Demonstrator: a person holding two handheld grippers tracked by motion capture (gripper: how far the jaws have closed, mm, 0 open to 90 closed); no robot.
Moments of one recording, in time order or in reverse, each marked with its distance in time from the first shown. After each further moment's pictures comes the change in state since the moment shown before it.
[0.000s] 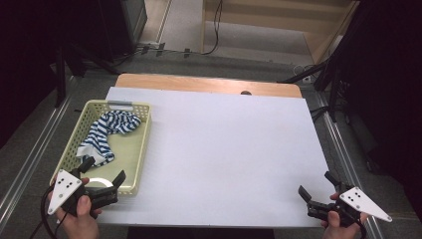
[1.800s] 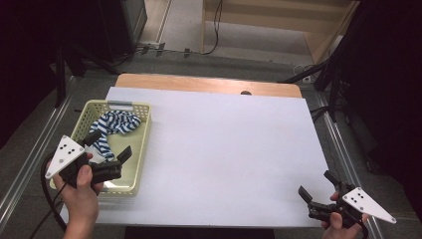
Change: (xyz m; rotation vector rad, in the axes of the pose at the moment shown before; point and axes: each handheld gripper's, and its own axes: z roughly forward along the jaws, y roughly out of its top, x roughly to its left) left arm -0.006 0.077 0.030 0.029 -0.091 0.020; right arm 0.004 0.008 -0.005 -0.036 0.038 0.016
